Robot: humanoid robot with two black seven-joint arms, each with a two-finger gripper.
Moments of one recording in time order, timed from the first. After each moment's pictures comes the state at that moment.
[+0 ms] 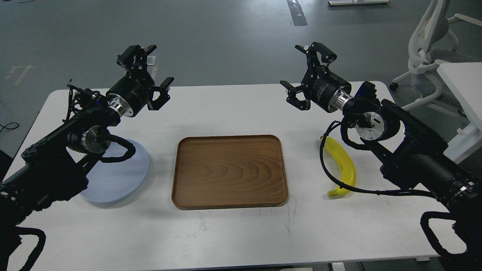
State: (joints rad) left arm -0.81 0.30 -0.64 -0.74 0.15 -0.28 -0.26; right arm 0.80 -0.24 0.76 0.88 -0.16 0.21 0.00
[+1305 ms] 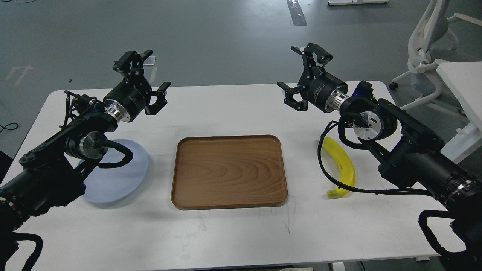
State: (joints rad) left arm -0.78 0.31 -0.65 -0.74 0.14 -0.29 -0.28; right arm 0.81 -0.24 0.74 0.87 -0.17 0.21 0.00
